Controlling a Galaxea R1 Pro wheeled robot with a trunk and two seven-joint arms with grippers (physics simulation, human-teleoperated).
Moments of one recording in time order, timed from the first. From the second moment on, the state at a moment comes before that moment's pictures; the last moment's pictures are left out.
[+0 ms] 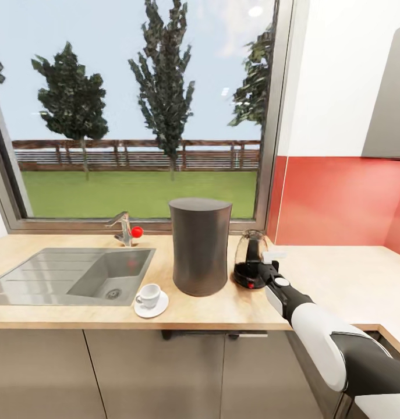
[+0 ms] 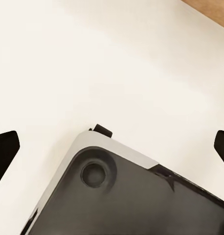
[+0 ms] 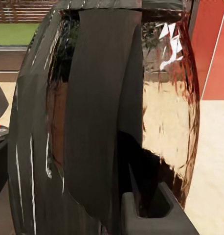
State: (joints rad) left arm -0.03 0.00 0.03 -0.04 0.50 -0.35 0.00; right arm -1.01 0.01 -0.09 -0.18 0.09 -0.24 -0.01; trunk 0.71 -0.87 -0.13
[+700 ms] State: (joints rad) left arm -0.03 0.00 0.03 -0.04 0.50 -0.36 0.00; right arm -1.01 0.02 -0.08 -0.17 0.09 -0.24 -0.01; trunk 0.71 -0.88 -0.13
